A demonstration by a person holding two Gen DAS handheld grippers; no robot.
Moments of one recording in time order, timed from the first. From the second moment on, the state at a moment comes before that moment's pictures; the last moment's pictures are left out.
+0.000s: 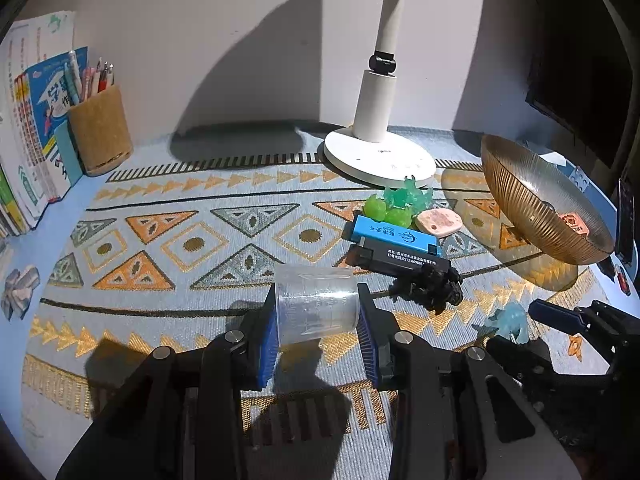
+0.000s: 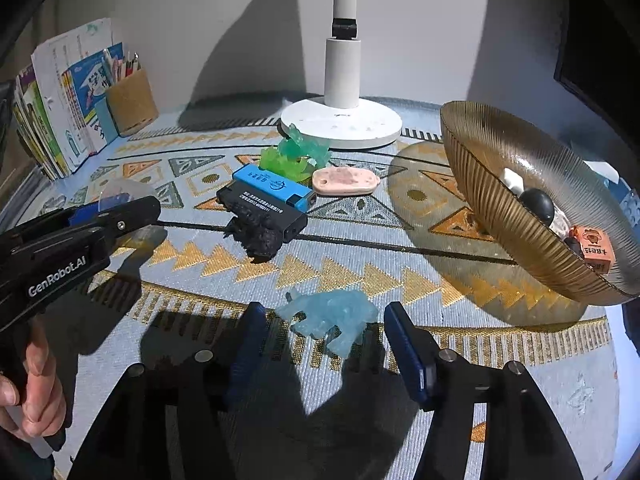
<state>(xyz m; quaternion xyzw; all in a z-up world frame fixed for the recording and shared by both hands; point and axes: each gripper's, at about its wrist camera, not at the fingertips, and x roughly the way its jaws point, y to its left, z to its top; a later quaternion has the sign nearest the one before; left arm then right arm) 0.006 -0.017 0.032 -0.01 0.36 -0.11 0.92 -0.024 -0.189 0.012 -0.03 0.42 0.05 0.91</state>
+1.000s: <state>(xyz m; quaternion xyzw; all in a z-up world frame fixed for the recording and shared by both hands) -0.001 -0.029 0.036 0.02 0.35 -0.12 0.93 -0.021 -0.189 0.013 -0.03 0.42 0.03 0.91</state>
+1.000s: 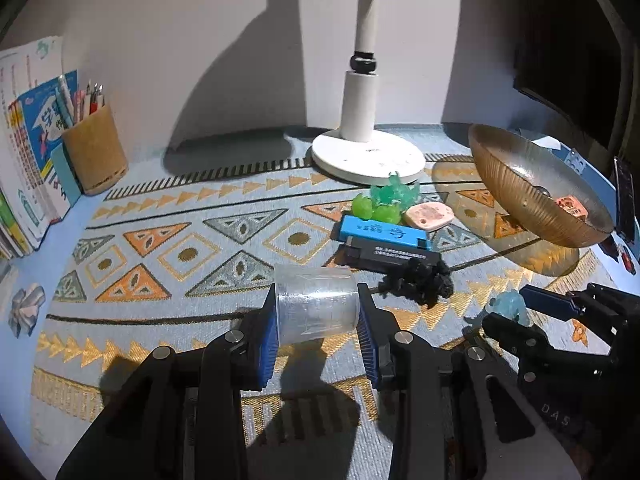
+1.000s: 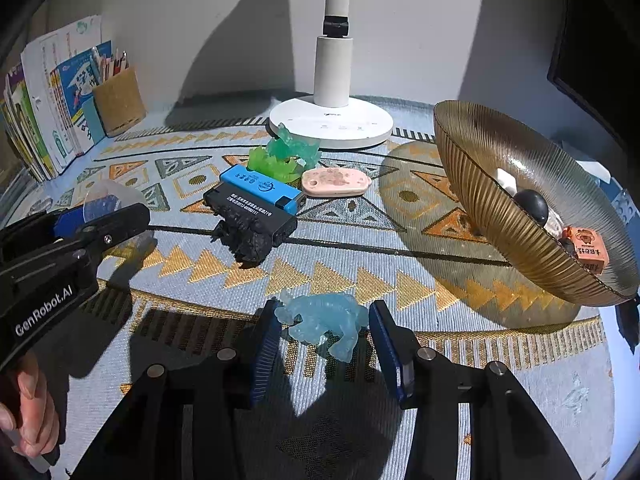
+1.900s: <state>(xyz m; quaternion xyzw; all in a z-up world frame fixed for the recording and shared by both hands) -0.039 -0.070 0.118 0.01 0.27 -0.24 0.93 -0.070 -0.297 0.072 0.09 0.39 0.07 0.91</state>
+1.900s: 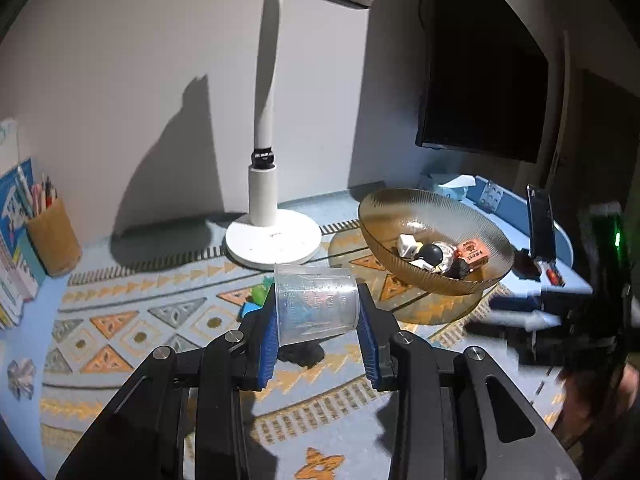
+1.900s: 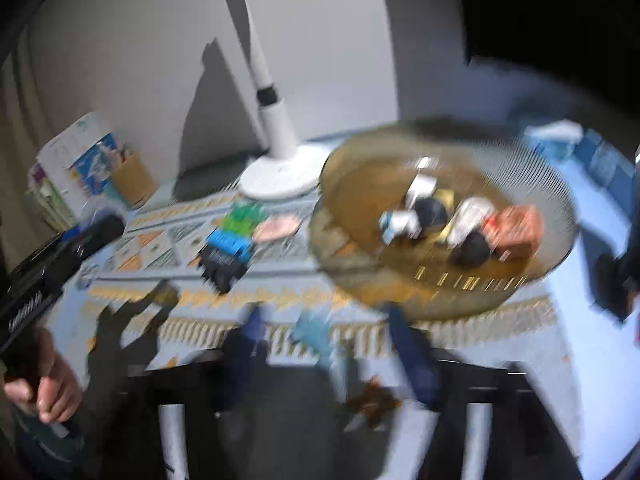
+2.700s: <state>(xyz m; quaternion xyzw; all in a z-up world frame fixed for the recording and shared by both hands) -0.041 -0.117 0.160 0.06 0.24 -0.25 0.94 -0.077 -0.288 0.134 -0.05 0.31 -0.10 0.94</state>
